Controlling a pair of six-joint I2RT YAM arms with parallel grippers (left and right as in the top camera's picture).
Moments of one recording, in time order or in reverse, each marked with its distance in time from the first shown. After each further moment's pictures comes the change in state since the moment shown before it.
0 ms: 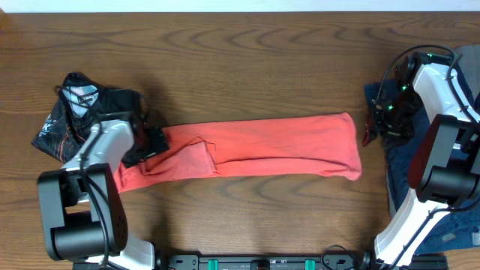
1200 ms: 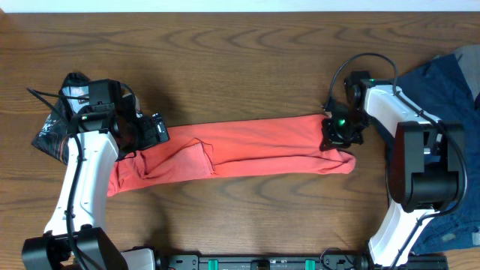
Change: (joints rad) left arm 0.000 -0.266 0.095 -0.206 0.160 0.096; right arm 0.243 -0.067 -0.298 0.418 -0.156 0.047
